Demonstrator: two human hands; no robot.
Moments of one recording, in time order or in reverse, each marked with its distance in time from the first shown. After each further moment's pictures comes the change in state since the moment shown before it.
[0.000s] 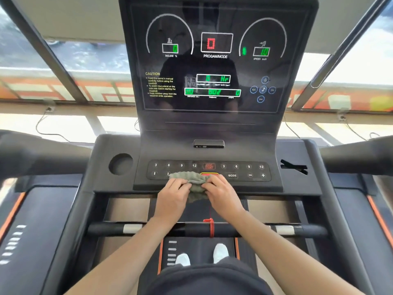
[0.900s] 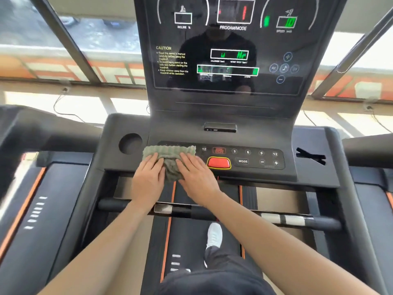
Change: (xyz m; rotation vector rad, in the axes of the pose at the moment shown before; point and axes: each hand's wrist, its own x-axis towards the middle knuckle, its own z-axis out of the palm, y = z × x) left_hand -0.029 -0.062 -0.038 0.209 0.012 -0.269; right_hand 0.033 -0.060 0.049 -0.198 -0.214 -0.097
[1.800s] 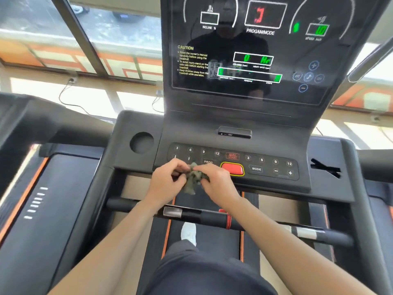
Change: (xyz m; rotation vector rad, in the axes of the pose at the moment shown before) left_hand 0.018 0.026 -0.035 -0.664 -0.306 -0.259; right_hand 0.000 0.007 -0.033 0.590 0.127 0.167
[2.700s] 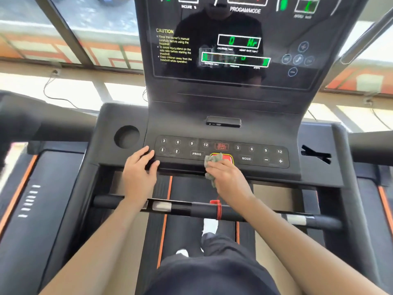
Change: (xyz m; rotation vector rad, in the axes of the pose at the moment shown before) left_hand 0.003 -0.048 -0.001 0.392 0.356 0.017; right_hand -0.031 0.054 -0.022 -0.395 0.019 -0.193
